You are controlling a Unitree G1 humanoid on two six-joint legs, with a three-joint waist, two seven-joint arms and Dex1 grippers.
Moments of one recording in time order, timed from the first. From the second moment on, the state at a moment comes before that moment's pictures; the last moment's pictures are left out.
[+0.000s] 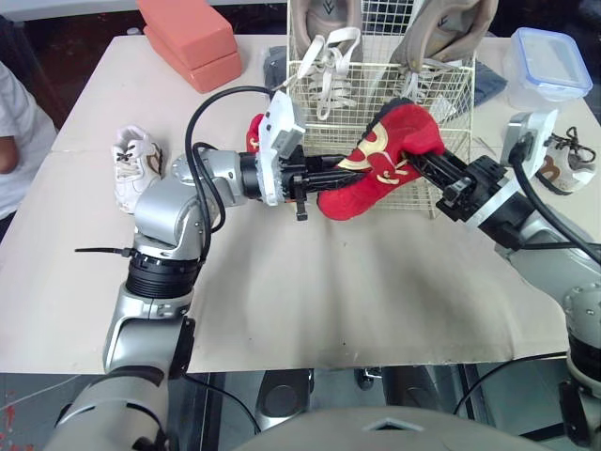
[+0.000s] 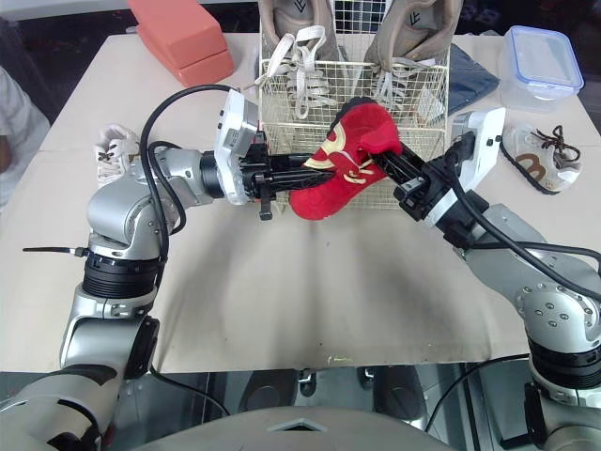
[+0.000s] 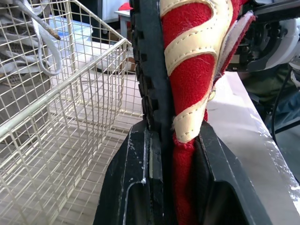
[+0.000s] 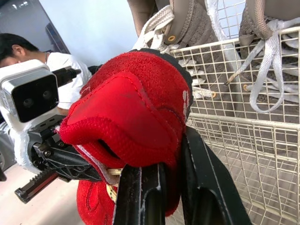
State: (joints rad) left arm -0.69 0.52 -0.07 -0.14 -0.60 0.69 -1.05; right arm -0.32 -0.60 -0.08 -0.65 1.26 0.68 -0.04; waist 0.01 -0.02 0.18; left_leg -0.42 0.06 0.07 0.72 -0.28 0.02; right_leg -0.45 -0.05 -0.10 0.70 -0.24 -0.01
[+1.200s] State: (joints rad) left arm -0.65 0.65 0.11 -0.41 -0.75 0.83 -0.79; right arm -0.51 -0.66 -0.16 -0.52 0.92 0.65 -0.18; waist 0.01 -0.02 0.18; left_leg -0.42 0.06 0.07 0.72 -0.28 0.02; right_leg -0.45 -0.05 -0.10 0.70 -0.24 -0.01
